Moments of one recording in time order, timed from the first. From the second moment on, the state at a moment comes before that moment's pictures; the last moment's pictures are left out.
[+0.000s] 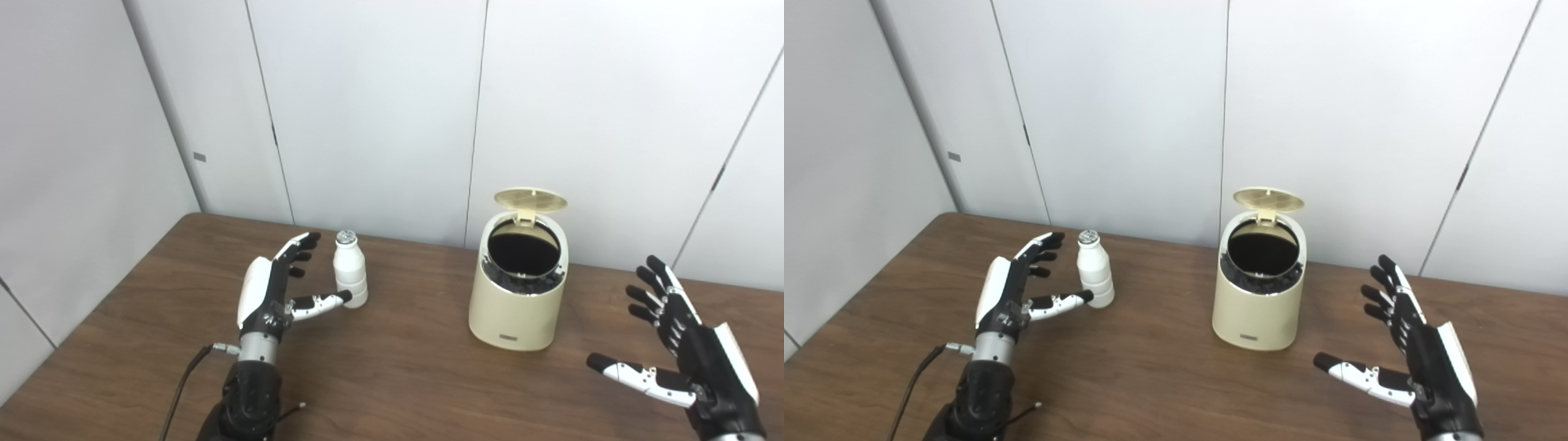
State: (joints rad) left arm -0.25 0.24 0.12 0.12 0.42 -0.02 0.23; right arm -0.17 -0.14 -0.01 -0.28 -0.17 0.12 0.11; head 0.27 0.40
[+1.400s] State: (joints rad) left arm -0.35 0.23 0.08 0.31 0.36 -0.10 0.27; right arm -0.15 -0.14 -0.01 -0.29 -0.17 0.12 0.11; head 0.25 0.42
